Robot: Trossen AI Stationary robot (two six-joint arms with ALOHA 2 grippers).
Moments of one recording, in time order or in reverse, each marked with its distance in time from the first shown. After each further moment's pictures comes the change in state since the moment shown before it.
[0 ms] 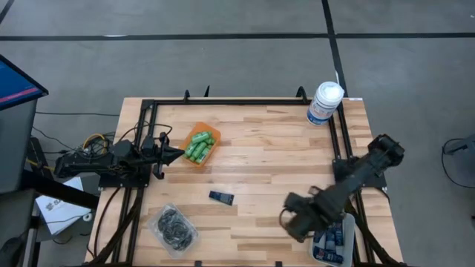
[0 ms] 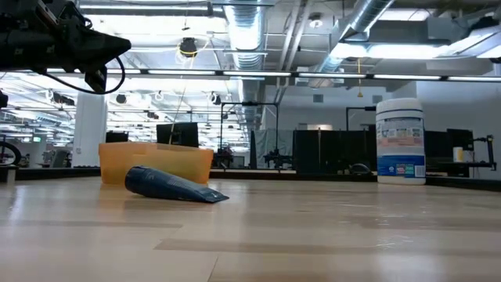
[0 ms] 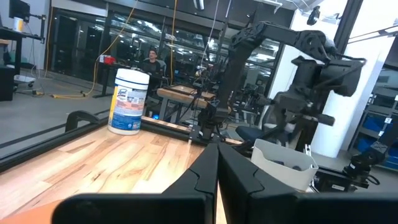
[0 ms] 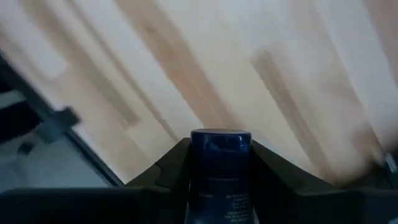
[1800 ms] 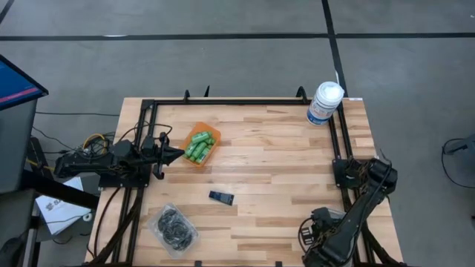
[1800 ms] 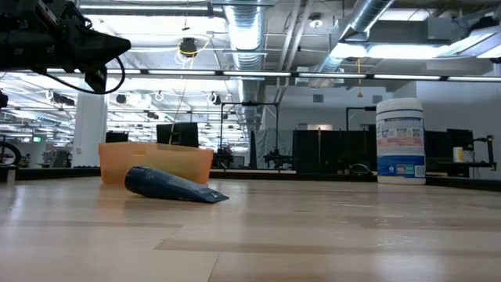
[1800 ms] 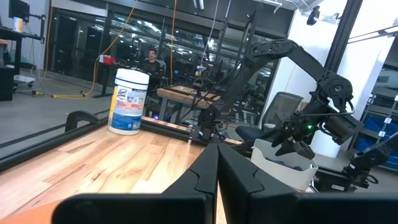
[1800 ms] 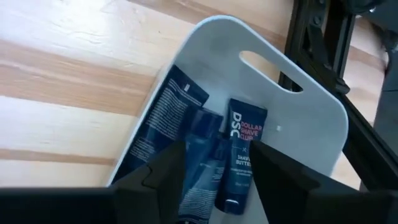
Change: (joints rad) left arm 0.000 0.000 0.000 0.000 0.000 0.000; right arm 0.253 0.262 -0.003 -0.204 -0.132 0.970
